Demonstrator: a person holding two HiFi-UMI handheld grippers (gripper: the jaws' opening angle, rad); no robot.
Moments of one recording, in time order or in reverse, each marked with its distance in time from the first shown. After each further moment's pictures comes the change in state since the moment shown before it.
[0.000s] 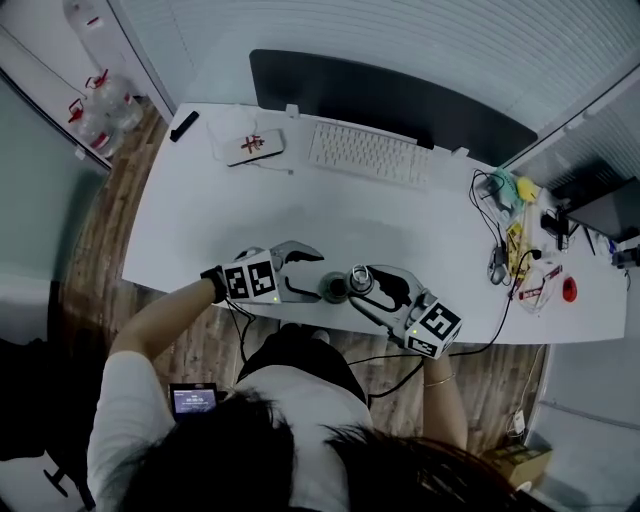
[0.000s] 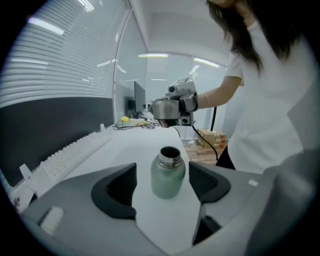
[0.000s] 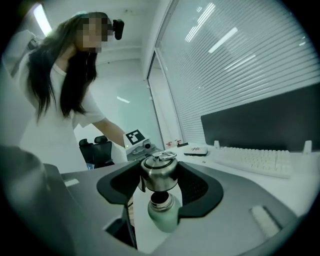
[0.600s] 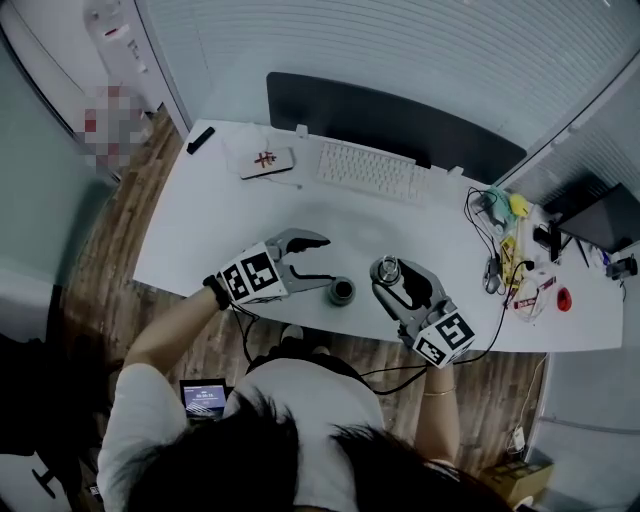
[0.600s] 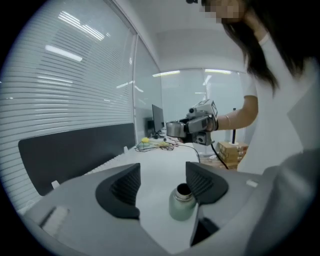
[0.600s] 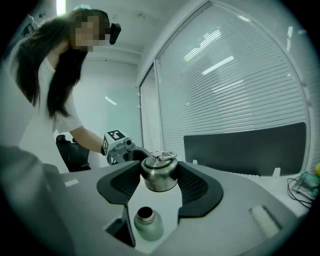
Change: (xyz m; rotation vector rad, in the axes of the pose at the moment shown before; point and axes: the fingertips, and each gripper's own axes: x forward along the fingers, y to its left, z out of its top) left arm -0.056 0.025 0.077 -0.001 -0.178 0.264; right arm -0.038 -0.007 0.058 -0.102 -0.118 -0.251
